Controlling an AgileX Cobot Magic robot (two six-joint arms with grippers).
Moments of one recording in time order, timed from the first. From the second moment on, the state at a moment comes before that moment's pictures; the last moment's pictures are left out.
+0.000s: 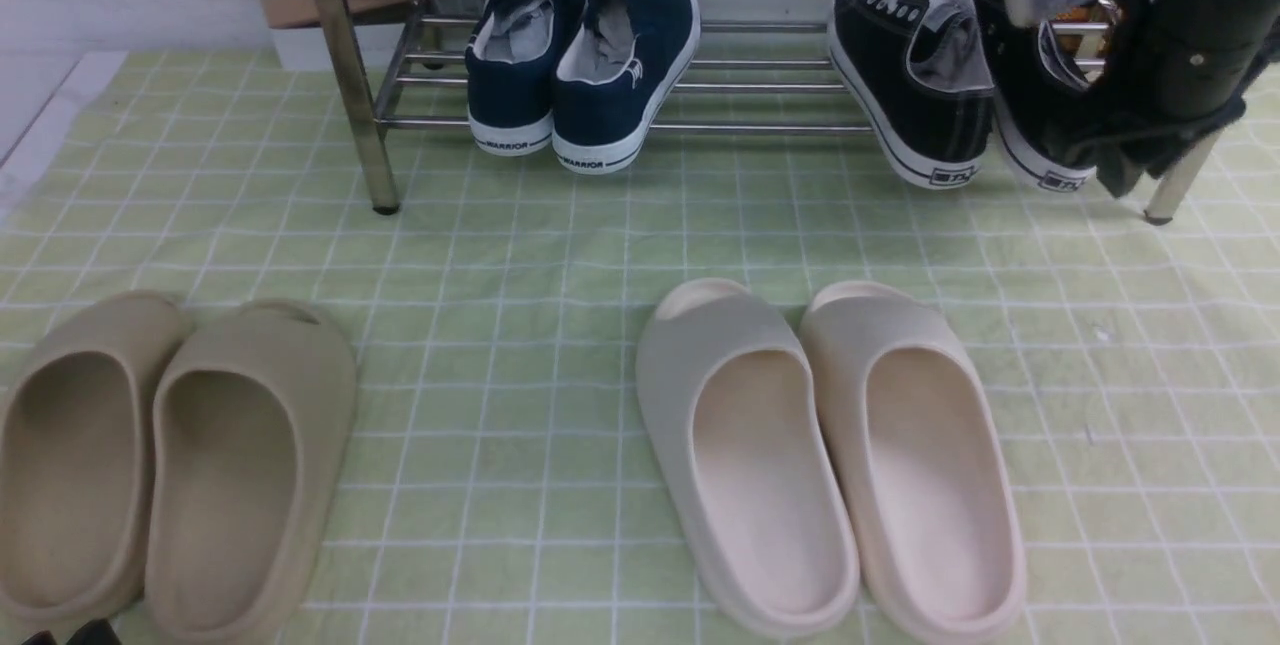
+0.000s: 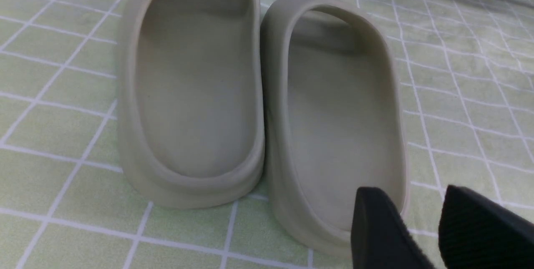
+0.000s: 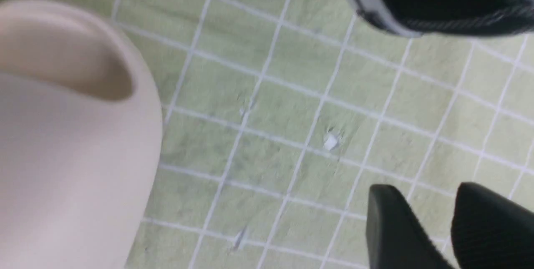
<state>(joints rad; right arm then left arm) 0.17 1.94 -1.79 -0.16 1.23 -0.11 -0.02 -0.01 0.03 0.03 0.38 -0.29</state>
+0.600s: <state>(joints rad) 0.13 2.03 -1.73 -0.28 0.88 0.08 -0.02 -0.01 0.03 0.03 0.38 -0.29</state>
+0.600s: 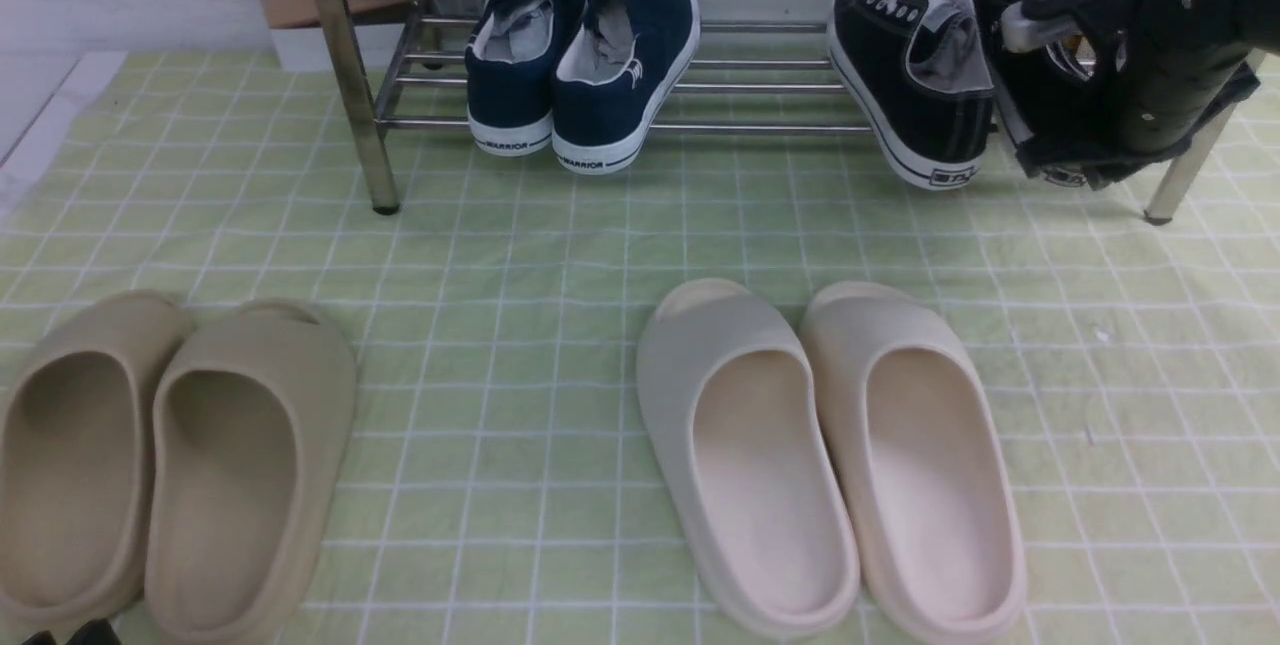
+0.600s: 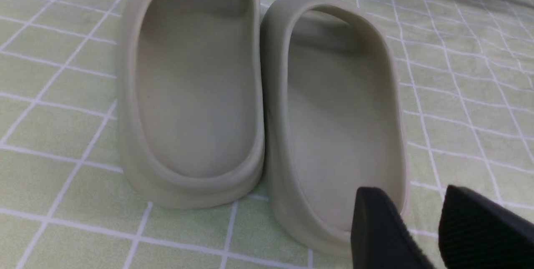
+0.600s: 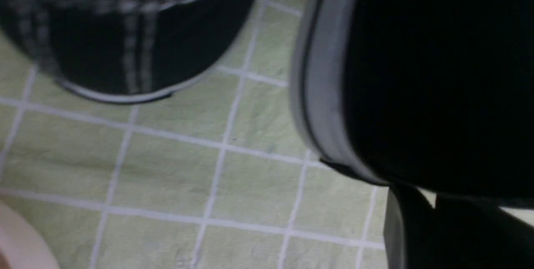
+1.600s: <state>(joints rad) 0.13 1.13 -1.37 0.03 1.10 -0.07 -0.02 -0.01 0.03 0.03 0.38 -0.29</state>
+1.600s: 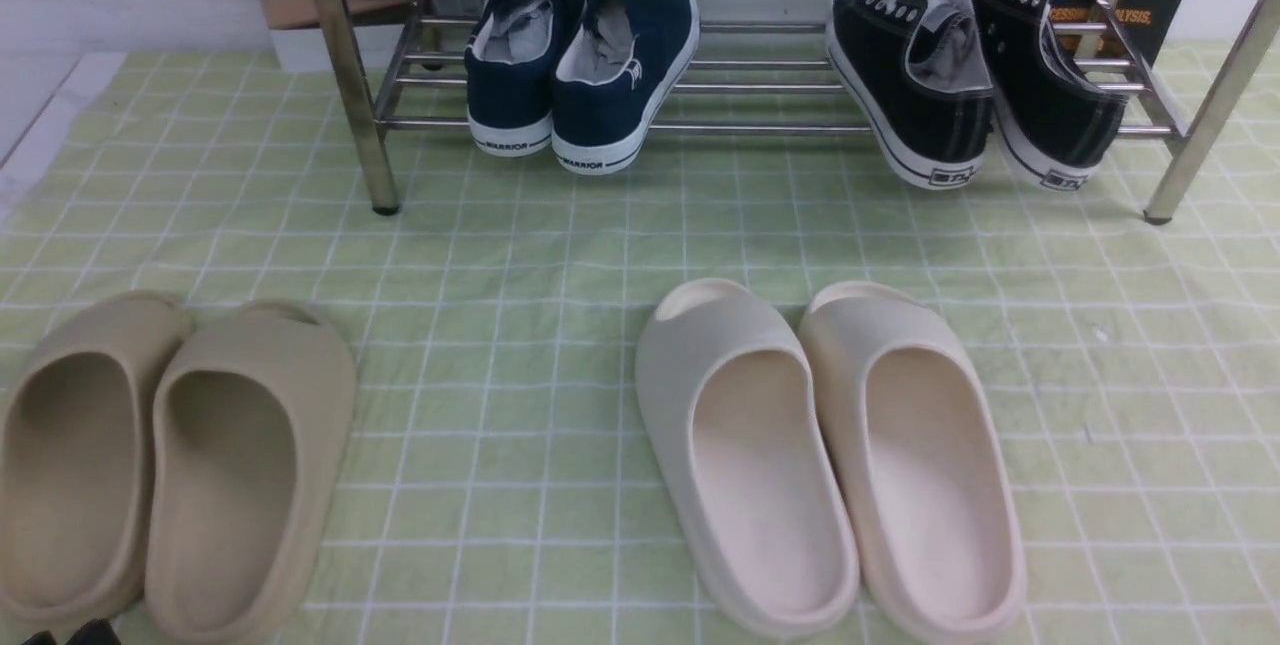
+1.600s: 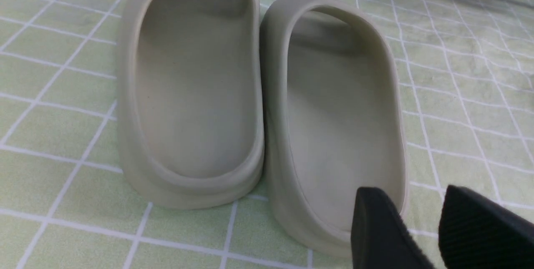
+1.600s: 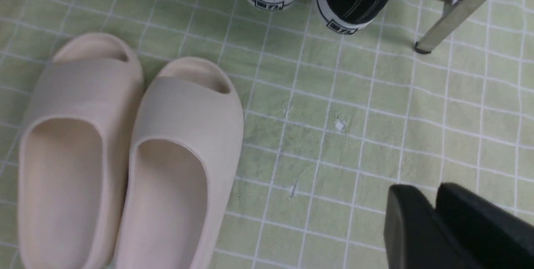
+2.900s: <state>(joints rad) 0.13 0.26 -0.77 -0.02 0.73 -0.05 -0.02 -0.01 0.03 0.03 0.38 -0.29</state>
